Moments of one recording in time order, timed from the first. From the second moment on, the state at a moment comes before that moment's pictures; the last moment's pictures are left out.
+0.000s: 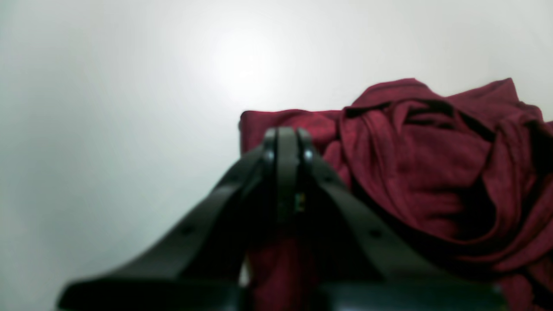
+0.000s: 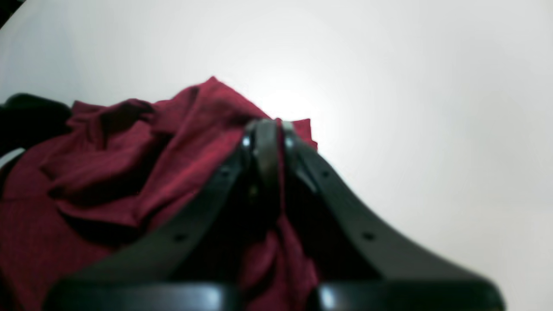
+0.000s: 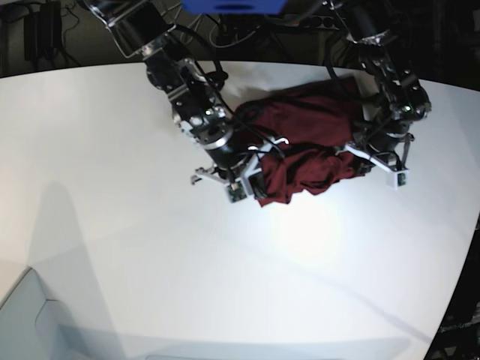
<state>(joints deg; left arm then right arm) 1.9 3.3 -31.1 85.6 -10.4 -26.9 38.5 1.9 0.9 -29.8 80.0 8.1 -0.6 -12.6</state>
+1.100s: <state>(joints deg) 1.6 -2.1 -31.0 86.3 -27.7 -26.8 38.8 -9.4 5.5 -48.4 93.5 7.7 -0.4 -12.4</state>
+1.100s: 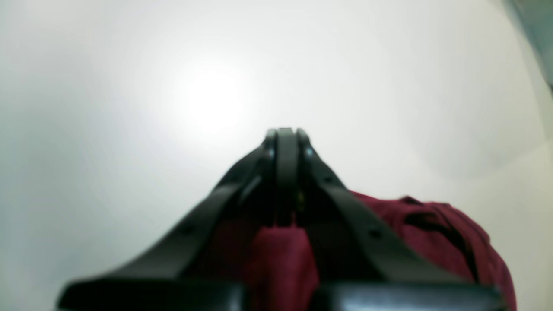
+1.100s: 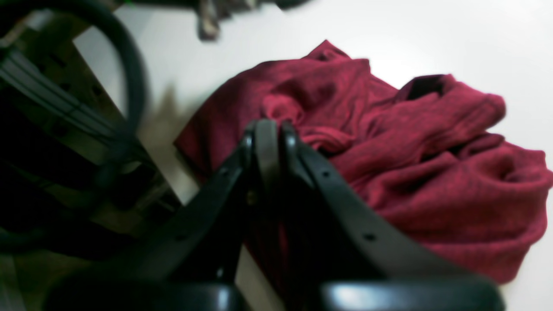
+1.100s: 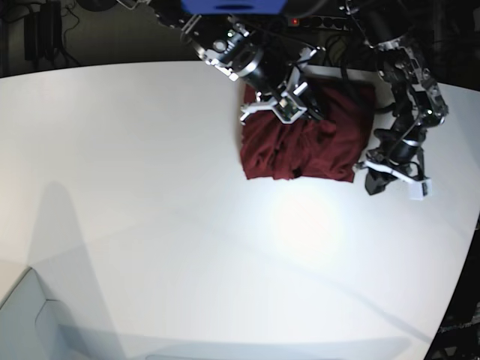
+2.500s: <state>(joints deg) 6.5 -8.6 -30.6 75.7 -29.4 -26.8 33.1 -1.2 5.4 -43.9 85.6 7.7 -0.4 -13.0</state>
